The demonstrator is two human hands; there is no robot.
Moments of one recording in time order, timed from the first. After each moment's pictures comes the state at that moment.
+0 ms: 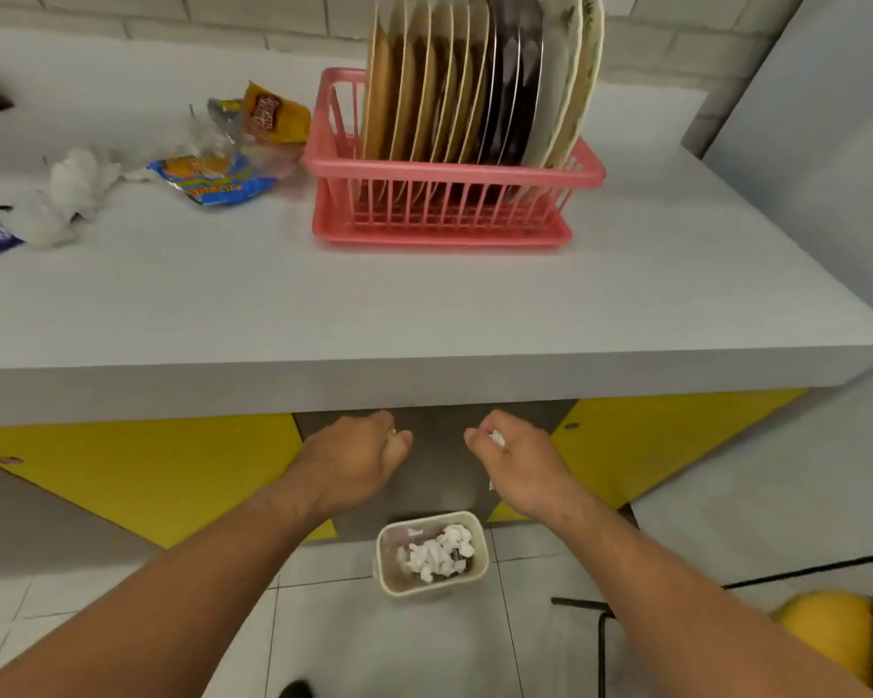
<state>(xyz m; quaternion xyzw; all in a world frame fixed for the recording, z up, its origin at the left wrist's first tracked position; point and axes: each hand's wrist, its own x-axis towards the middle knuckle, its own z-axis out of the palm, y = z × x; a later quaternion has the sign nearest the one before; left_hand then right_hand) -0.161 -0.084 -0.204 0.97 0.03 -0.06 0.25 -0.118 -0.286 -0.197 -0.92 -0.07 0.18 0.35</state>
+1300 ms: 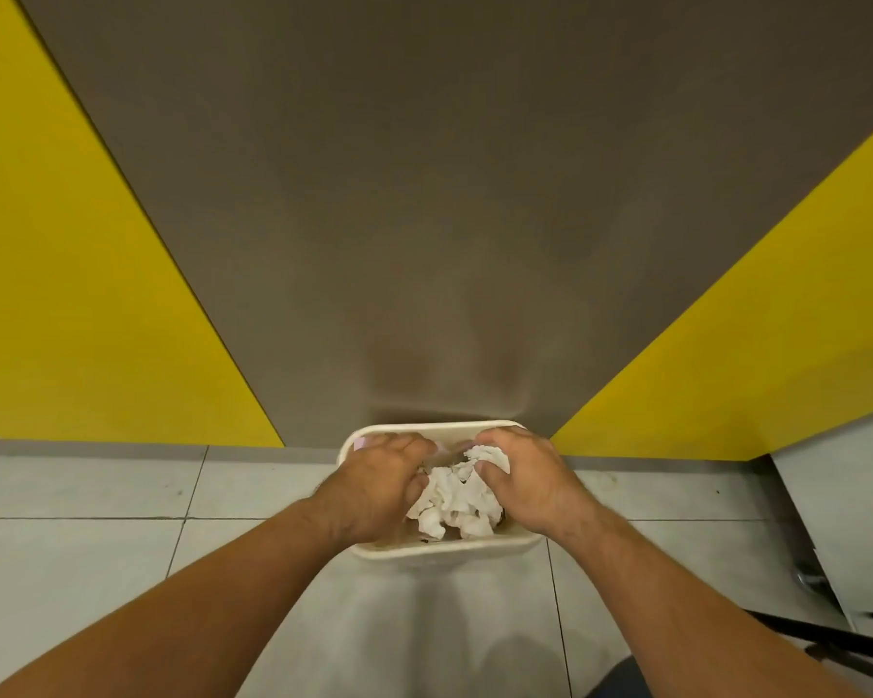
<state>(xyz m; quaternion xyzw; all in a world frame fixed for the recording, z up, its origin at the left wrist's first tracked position) -0.133 -0.138 -0.772 0.95 -0.04 -0.14 0.26 -0.069 -0.330 -0.728 -0.94 -0.18 0.21 0.21</state>
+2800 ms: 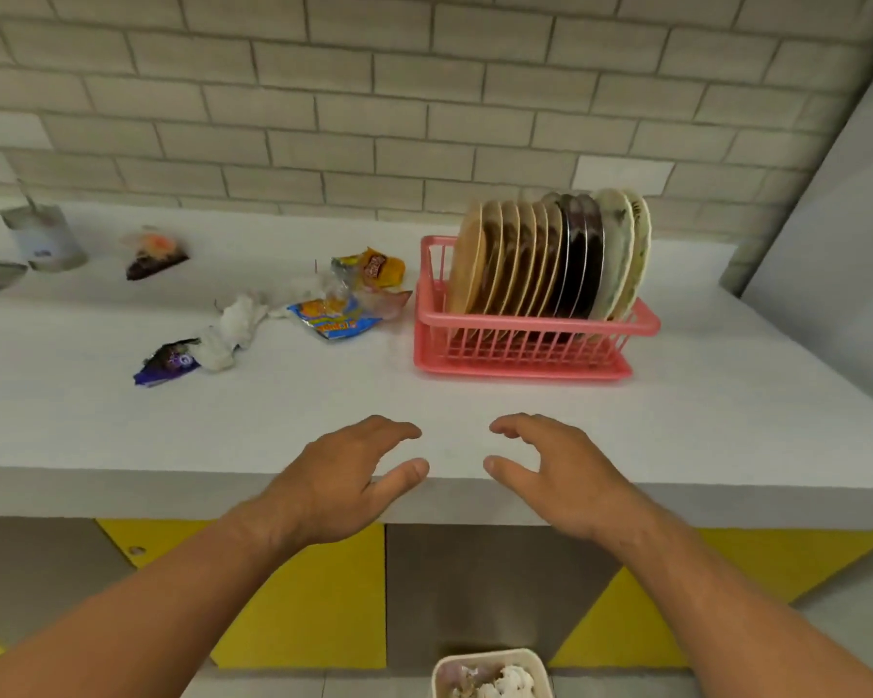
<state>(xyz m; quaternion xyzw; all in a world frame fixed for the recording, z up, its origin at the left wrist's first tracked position) -0.187 0.028 -0.081 0.97 -0.03 0.04 0.24 -0.103 -0.209 -0.068 -0.92 -0.27 0.08 0.26</state>
